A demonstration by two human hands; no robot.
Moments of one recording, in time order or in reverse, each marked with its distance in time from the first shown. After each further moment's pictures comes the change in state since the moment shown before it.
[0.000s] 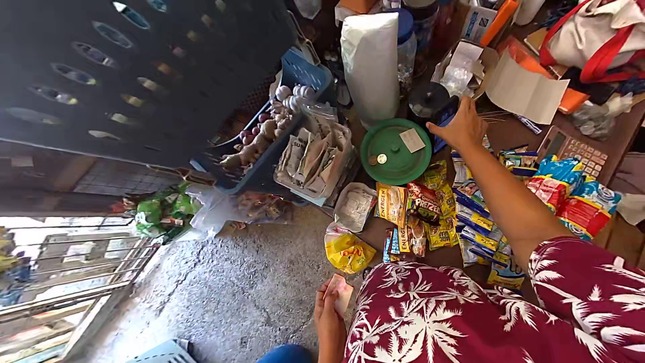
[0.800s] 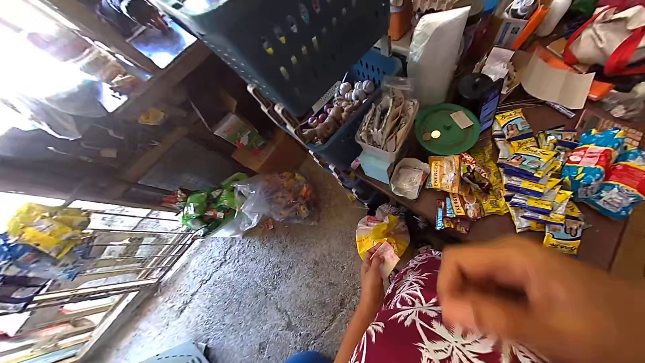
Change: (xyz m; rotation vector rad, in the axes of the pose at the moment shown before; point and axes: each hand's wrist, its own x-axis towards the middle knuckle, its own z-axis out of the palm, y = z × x) left_hand 0.045 -0.010 -0.086 -0.028 -0.379 -0.004; right_hand -0.391 -0.181 -0.165 0.851 -0.904 -0.702
